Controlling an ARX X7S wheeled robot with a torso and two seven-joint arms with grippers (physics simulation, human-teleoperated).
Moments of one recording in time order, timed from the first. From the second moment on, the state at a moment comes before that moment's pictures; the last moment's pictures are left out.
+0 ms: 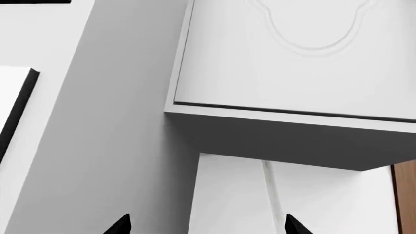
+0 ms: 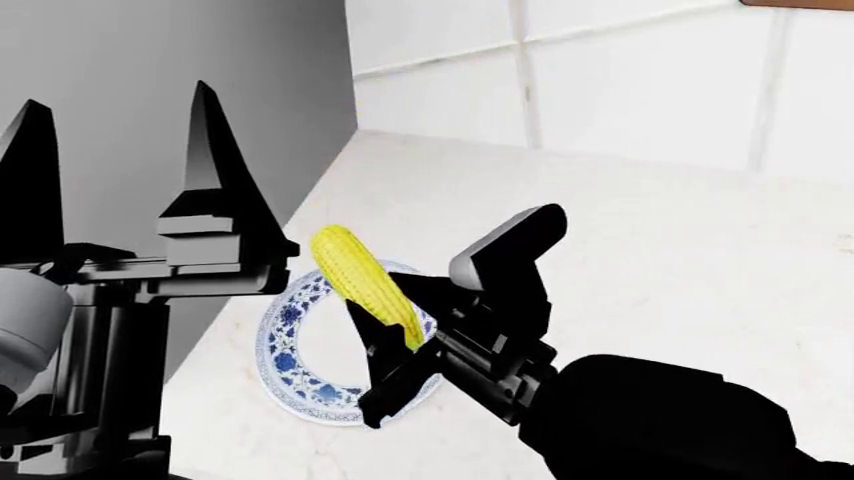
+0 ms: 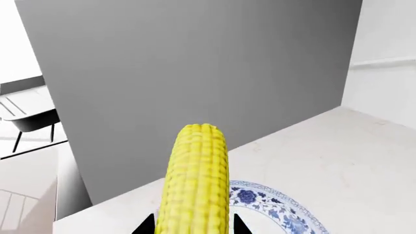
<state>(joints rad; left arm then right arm) -0.65 -0.79 0.60 0.96 -0.74 -0.20 -1.07 0.91 0.61 -0.94 -0.48 1.25 0.46 0.41</state>
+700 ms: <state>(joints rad) -0.66 -0.79 0.61 0.96 -0.73 -0.19 -1.08 0.92 0.54 -0.99 -0.31 1.19 0.47 0.34</state>
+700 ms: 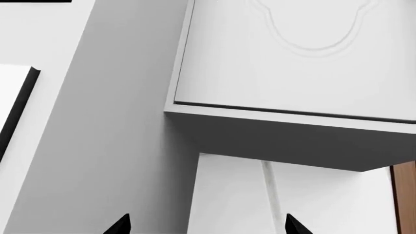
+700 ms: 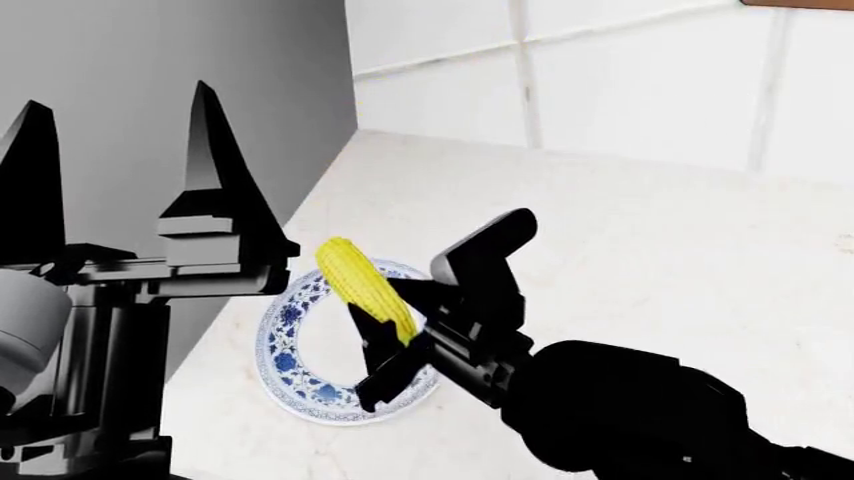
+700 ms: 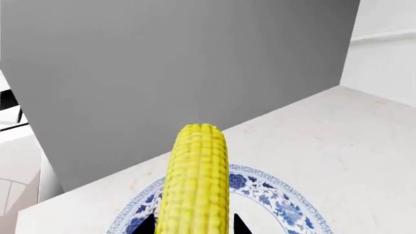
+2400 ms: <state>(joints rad) -0.64 -0.80 0.63 0.94 -0.72 -0.15 -1.08 0.91 0.47 -1.06 -0.14 1.13 0.48 0.27</state>
